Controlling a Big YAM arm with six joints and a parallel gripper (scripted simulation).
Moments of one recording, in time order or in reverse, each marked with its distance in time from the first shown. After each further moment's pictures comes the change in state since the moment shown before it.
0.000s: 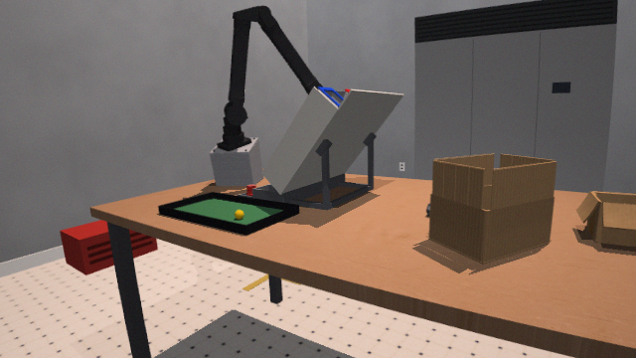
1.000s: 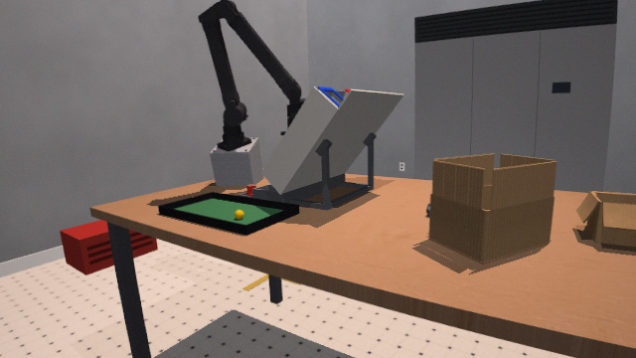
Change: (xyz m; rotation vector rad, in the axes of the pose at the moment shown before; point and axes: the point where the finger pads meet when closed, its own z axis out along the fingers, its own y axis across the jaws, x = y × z) arm 0.003 -0.148 0.001 0.000 0.002 0.048
